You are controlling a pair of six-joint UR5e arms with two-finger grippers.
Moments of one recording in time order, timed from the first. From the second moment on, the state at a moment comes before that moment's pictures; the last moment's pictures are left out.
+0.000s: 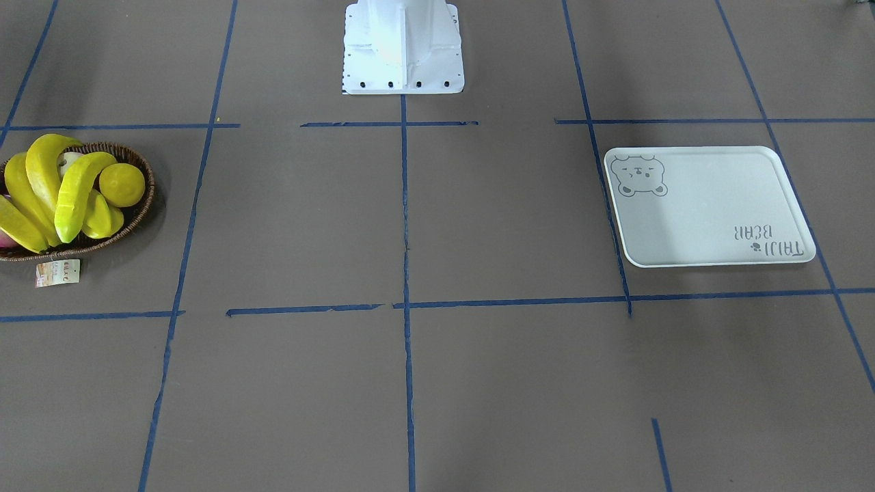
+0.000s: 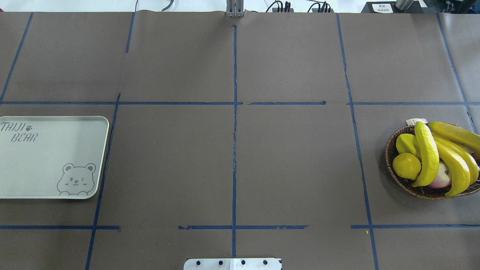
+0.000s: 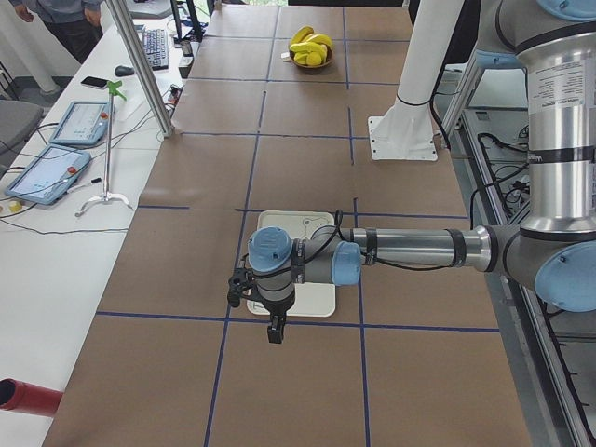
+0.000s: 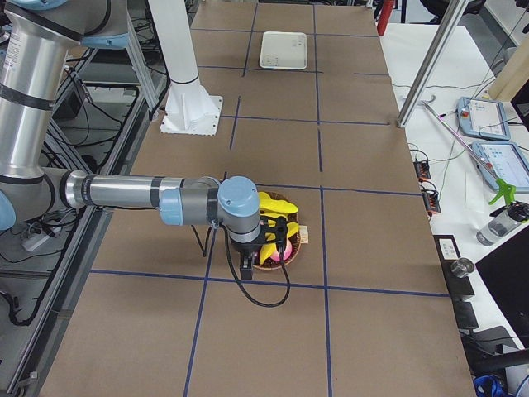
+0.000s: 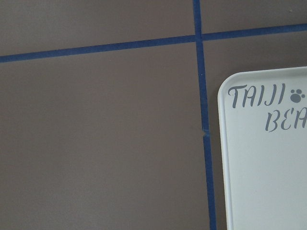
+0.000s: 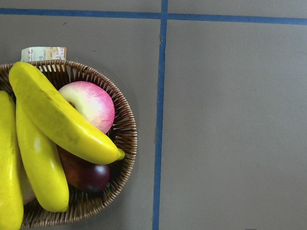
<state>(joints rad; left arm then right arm) -1.53 -1.43 -1.69 -1.60 -2.29 0.05 1.57 -1.93 1.94 -1.52 2.33 0.01</state>
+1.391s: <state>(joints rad) -1.50 -1.43 -1.68 -1.60 -2.29 0.05 1.53 -1.88 1.99 -1.44 2.50 0.03</state>
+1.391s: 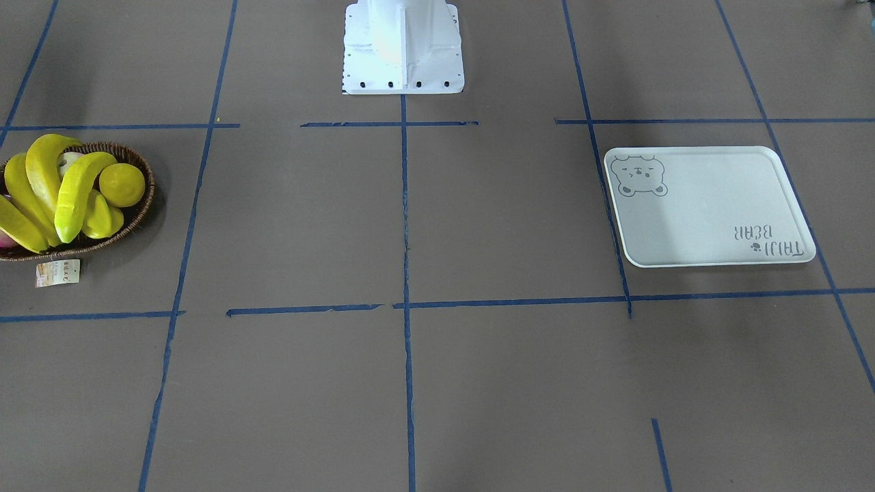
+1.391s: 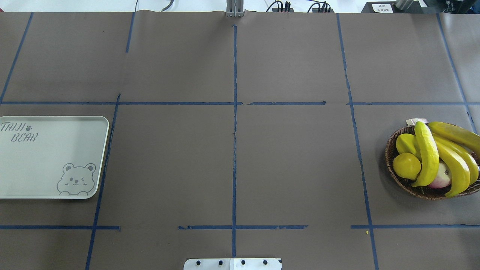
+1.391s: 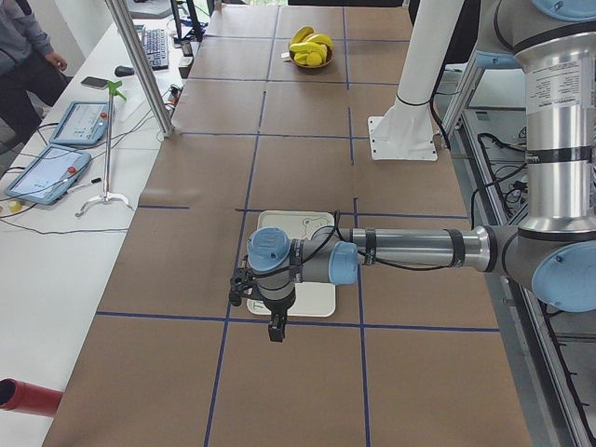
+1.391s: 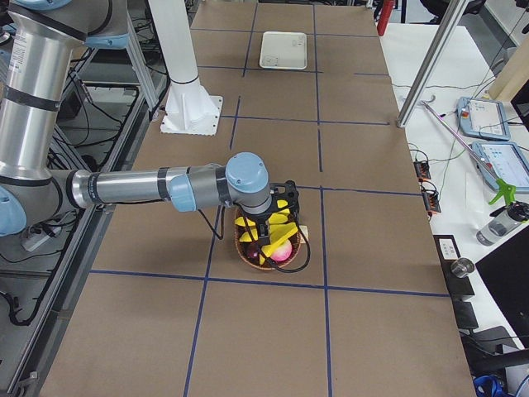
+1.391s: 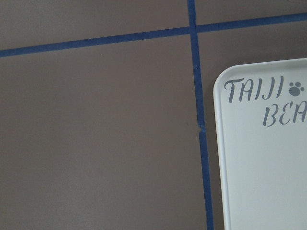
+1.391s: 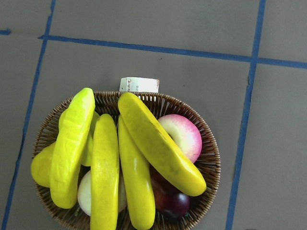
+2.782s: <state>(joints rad) -1.49 -1.43 -1.67 -1.61 -2.29 0.05 1.28 -1.85 1.94 -1.39 2.24 -0.43</state>
